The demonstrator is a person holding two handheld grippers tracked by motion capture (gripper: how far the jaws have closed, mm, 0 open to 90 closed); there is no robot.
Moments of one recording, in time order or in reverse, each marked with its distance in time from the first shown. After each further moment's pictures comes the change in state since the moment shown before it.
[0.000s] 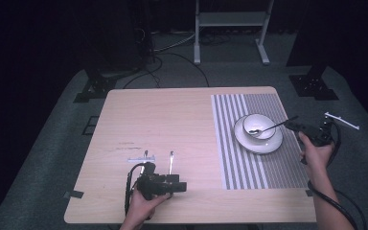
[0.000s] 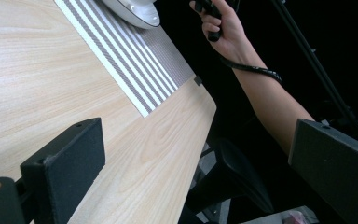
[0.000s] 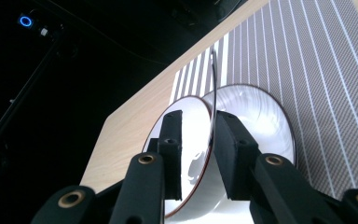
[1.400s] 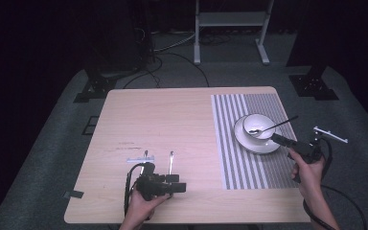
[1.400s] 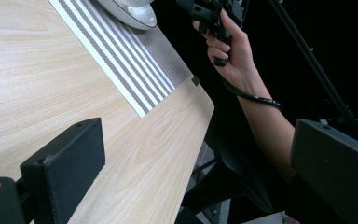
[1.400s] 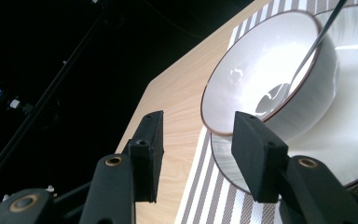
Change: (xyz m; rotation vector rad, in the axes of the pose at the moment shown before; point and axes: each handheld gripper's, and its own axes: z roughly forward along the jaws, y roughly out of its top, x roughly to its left) left arm -0.003 0.000 -0.002 -0.002 -0.002 0.009; right arm 0.026 -0.059 -0.006 0.080 0.181 -0.061
